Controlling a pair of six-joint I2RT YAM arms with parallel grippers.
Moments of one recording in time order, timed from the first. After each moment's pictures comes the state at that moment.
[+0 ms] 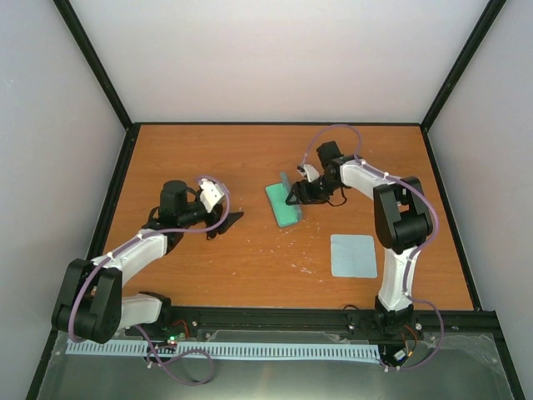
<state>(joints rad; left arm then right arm) -0.25 1.24 0.53 0.24 0.64 0.37 0.32 2.02 1.40 -0.68 -0.69 0.03</state>
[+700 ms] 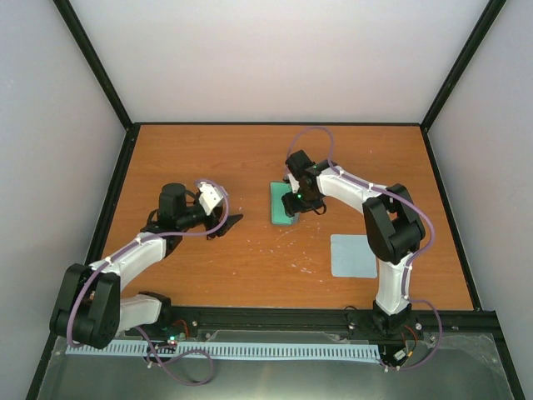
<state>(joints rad) -0.25 1.21 0.50 0.24 0.64 0.38 0.56 1.94 1.42 -0.79 -0.14 0.15</state>
